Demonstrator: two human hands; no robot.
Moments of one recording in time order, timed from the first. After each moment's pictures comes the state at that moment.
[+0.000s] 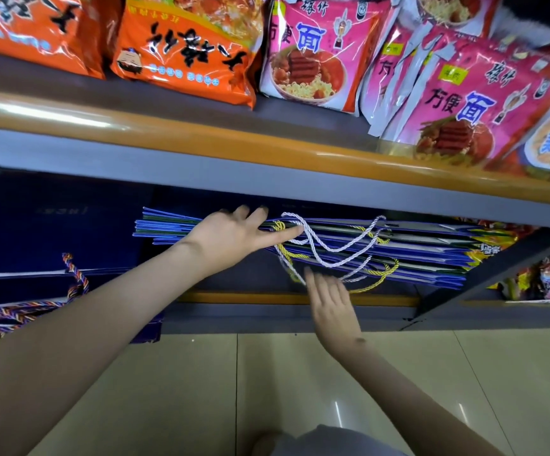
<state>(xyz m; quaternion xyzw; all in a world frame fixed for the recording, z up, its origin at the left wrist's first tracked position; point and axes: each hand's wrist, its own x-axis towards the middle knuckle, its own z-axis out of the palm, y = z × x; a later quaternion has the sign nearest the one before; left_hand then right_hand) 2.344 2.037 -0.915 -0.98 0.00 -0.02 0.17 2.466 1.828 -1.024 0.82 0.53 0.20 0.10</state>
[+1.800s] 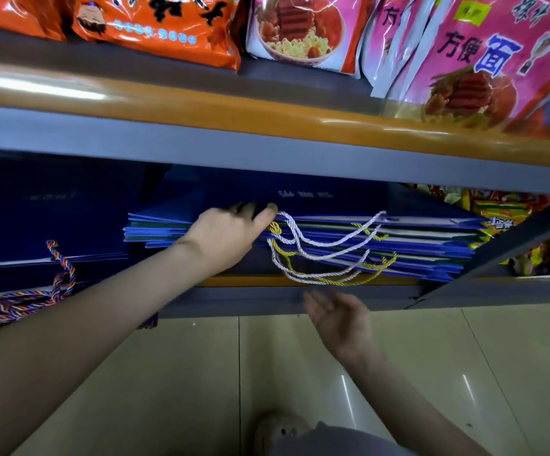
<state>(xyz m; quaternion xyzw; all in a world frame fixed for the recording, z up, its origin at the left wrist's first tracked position) 2.347 2.027 -0.943 -0.98 -0.10 -0.05 0.15 2.448 1.814 -1.023 0.42 -0.18 -0.42 -0.78</state>
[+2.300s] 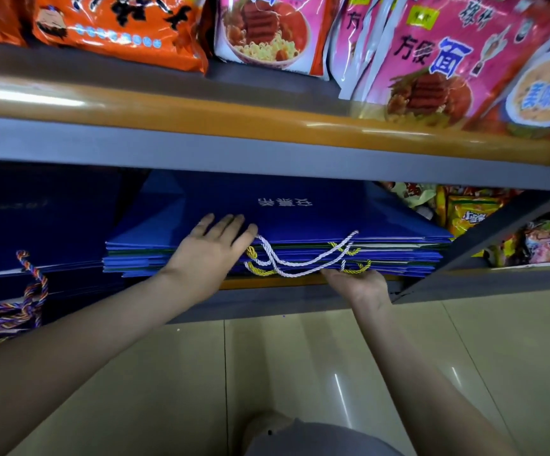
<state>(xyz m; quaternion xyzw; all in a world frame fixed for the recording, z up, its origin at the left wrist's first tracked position) 2.337 2.006 -0.960 -0.99 -0.10 -0.05 0.11 2.503 1.820 -0.951 0.21 -0.39 -0.35 -0.83</state>
